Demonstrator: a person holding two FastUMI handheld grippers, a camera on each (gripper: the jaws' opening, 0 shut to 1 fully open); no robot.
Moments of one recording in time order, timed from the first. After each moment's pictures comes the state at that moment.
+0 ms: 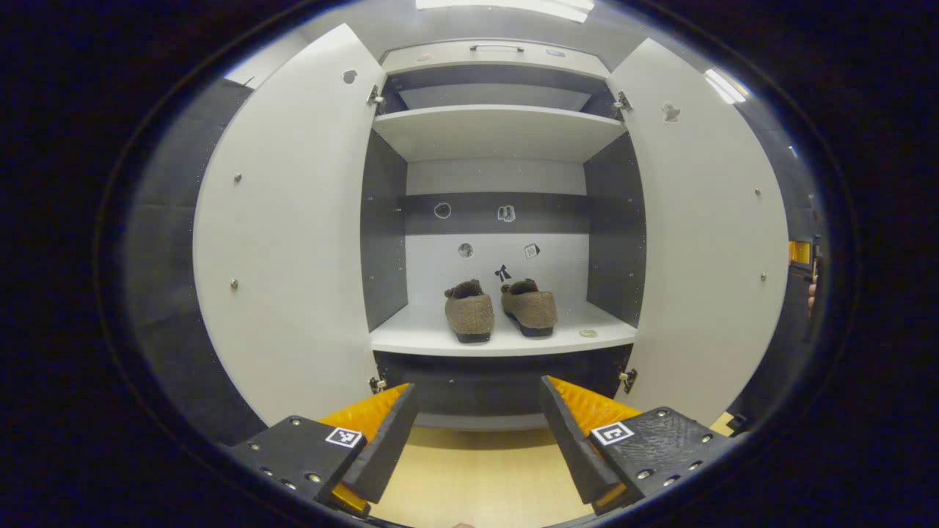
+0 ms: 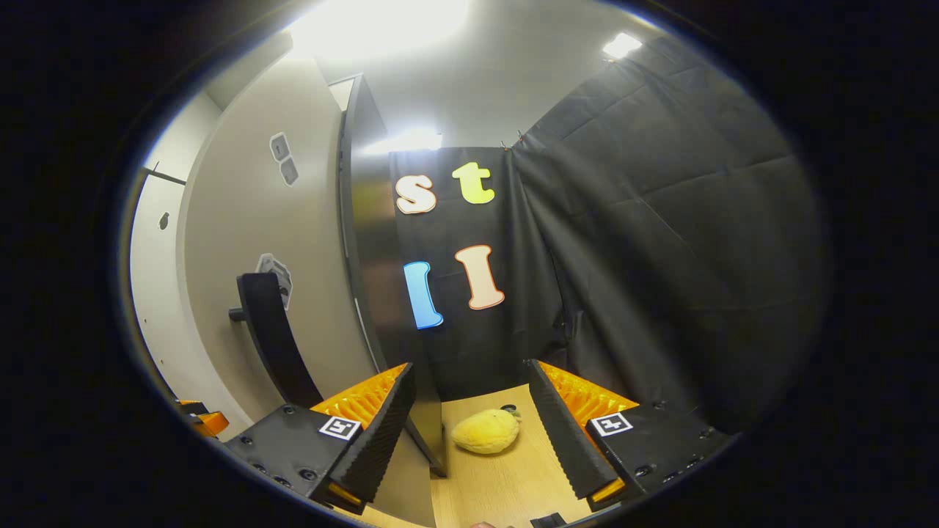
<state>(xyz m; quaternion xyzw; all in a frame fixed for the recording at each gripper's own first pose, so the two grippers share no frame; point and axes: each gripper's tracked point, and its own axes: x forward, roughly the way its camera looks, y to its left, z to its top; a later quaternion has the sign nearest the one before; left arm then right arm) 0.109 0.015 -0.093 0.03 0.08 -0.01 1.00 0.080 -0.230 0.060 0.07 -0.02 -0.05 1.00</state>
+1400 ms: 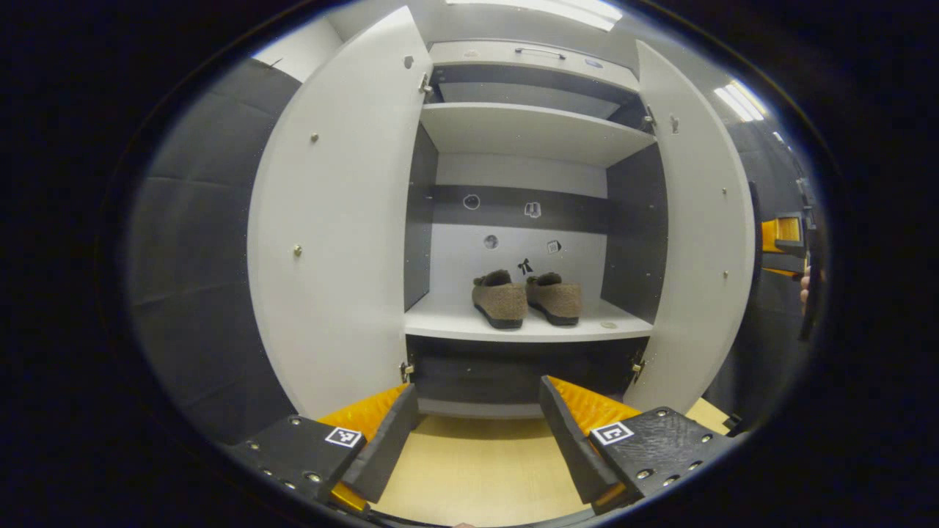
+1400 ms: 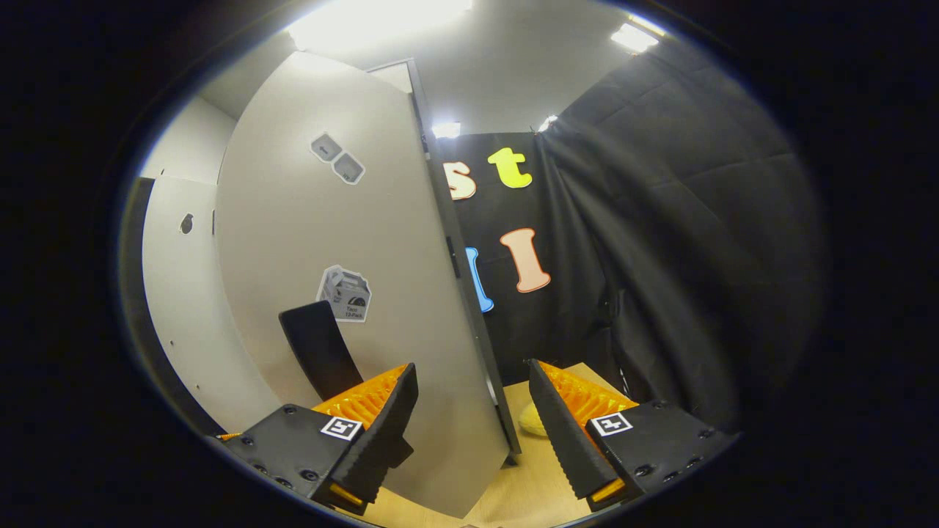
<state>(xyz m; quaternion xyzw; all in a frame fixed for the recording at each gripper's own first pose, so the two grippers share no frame) 0.093 0.048 -0.096 0.01 0.08 0.01 1.00 0.088 -0.090 0.061 0.09 0.01 0.00 1.00</state>
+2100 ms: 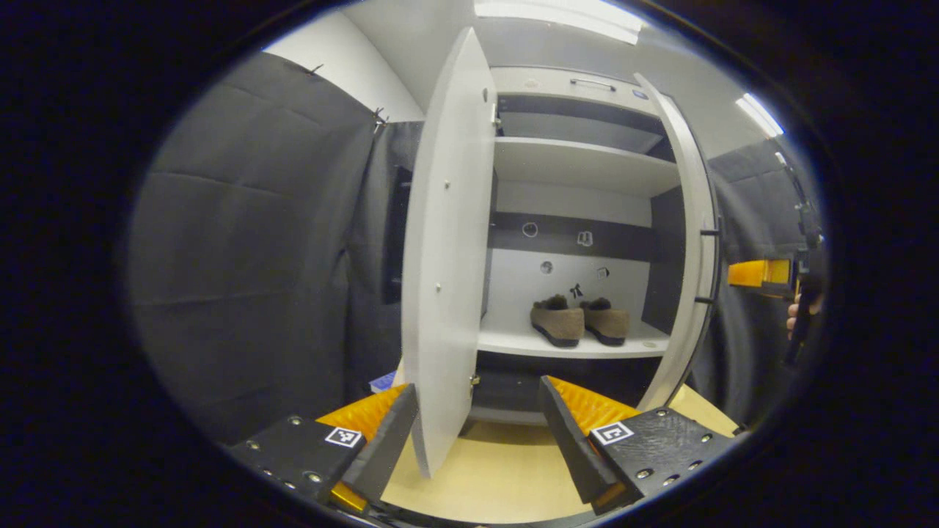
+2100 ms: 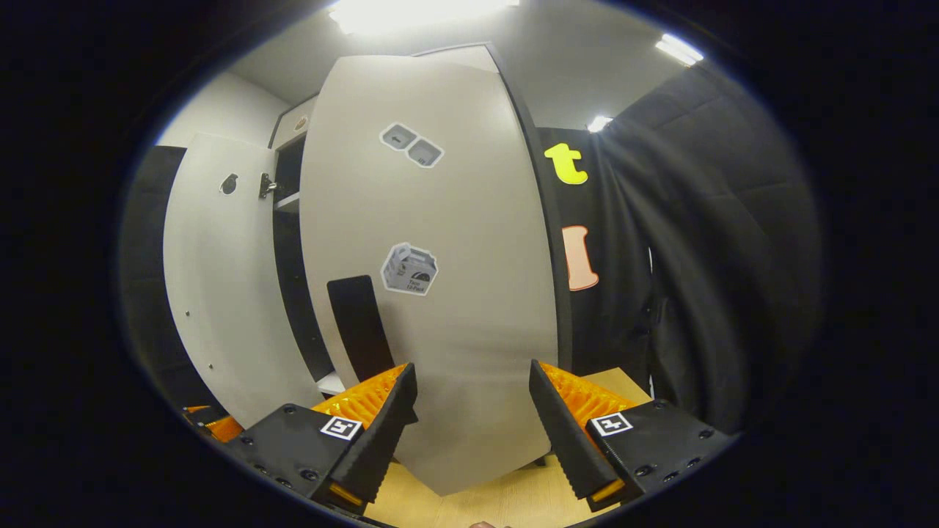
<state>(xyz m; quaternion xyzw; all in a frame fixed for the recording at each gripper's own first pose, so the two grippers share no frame) 0.078 0.103 -0.063 -0.01 0.03 0.09 0.99 0.094 -0.012 0.044 0.03 0.03 0.07 1.00</state>
